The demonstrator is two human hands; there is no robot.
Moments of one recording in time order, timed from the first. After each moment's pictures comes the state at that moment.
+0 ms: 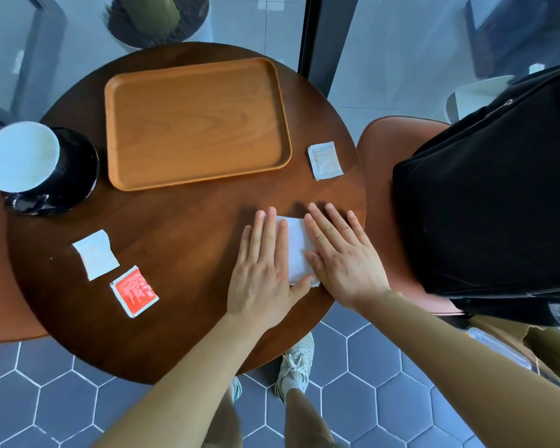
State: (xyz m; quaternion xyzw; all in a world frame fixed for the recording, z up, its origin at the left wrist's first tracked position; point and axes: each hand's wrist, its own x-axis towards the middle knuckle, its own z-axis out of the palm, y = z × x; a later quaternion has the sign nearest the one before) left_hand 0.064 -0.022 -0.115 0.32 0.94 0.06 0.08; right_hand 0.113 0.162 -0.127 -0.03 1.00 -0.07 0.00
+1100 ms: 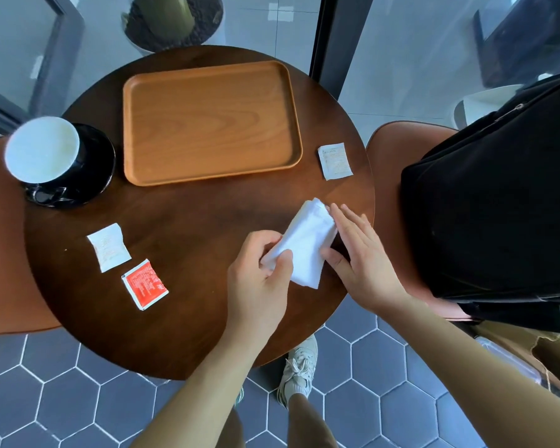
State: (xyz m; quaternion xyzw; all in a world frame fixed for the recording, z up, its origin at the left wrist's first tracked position) left_hand 0.076 -0.031 -0.052 0.04 0.84 0.54 0.10; right_hand 0.114 0.158 -0.091 0.06 0.93 -0.35 0.03
